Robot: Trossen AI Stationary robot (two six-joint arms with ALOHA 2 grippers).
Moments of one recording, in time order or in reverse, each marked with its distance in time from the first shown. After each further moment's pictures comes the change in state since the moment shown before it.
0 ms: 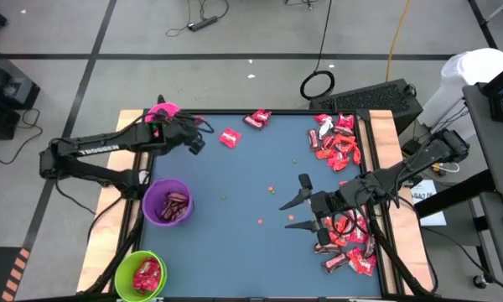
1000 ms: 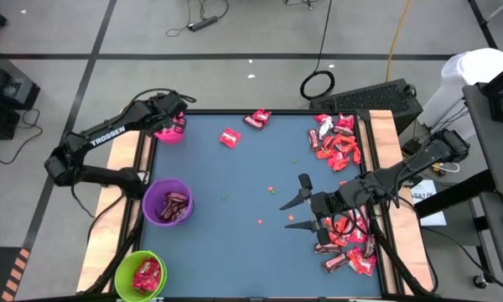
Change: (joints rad) left arm 0.457 0.078 0.001 -0.153 0.069 -0.097; right arm -0.002 0.000 0.000 -0.020 -0.001 -0.021
